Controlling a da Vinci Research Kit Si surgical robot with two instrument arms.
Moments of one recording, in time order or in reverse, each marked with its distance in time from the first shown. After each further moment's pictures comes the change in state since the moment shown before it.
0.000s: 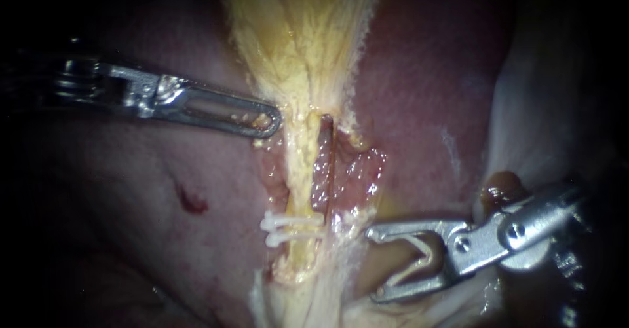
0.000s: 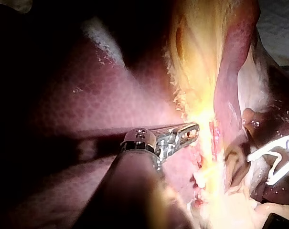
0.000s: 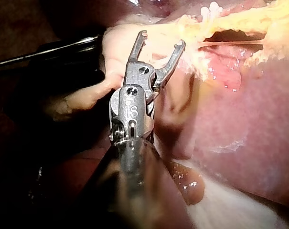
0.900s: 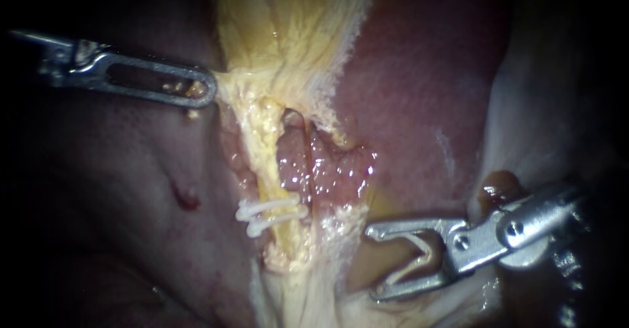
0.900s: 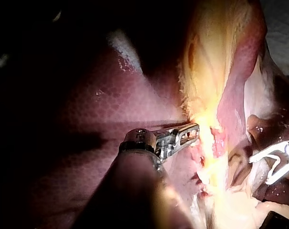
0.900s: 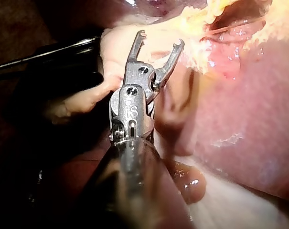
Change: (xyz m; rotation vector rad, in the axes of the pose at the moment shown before) right arm 0.000 0.001 0.001 -0.006 0.000 0.021; left arm -0.003 -0.002 -0.011 -0.014 -0.045 -0.023
